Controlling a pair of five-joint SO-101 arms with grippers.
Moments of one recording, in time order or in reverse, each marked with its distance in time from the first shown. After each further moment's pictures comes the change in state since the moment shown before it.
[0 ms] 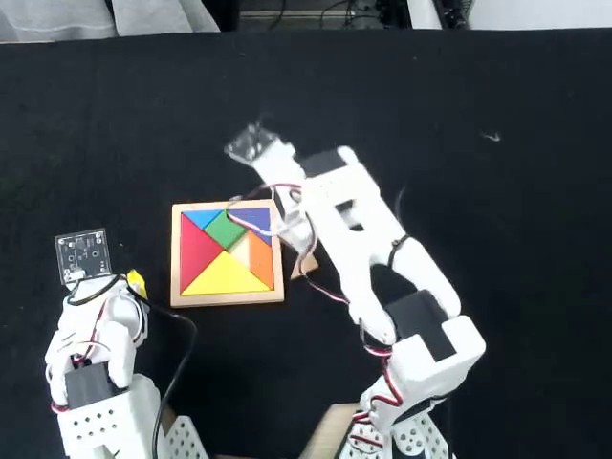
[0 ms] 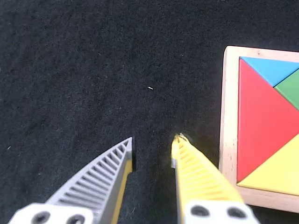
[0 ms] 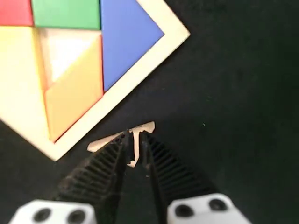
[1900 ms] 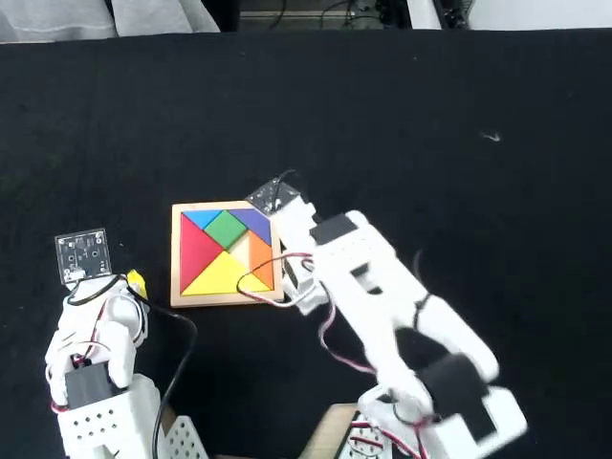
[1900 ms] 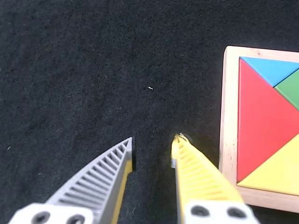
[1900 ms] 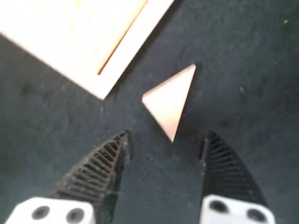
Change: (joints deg) left arm 0.0 0.0 0.0 0.0 0.0; right arm -4.5 -19.6 26.5 0.2 -18.6
